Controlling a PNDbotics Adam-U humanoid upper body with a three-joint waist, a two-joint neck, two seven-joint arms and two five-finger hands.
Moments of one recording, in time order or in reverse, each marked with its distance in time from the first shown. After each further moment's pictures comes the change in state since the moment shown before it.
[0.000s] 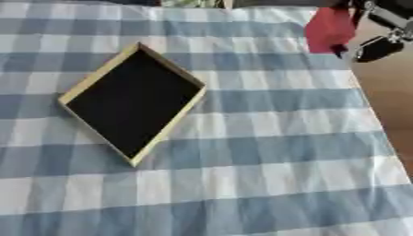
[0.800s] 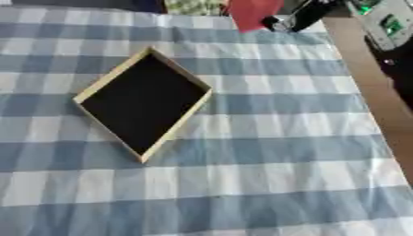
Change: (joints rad) left arm -0.004 0.018 -0.005 0.000 0.027 -0.010 -0.003; right arm -0.385 0.241 0.191 -0.085 0.067 0.012 0.257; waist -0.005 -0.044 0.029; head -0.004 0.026
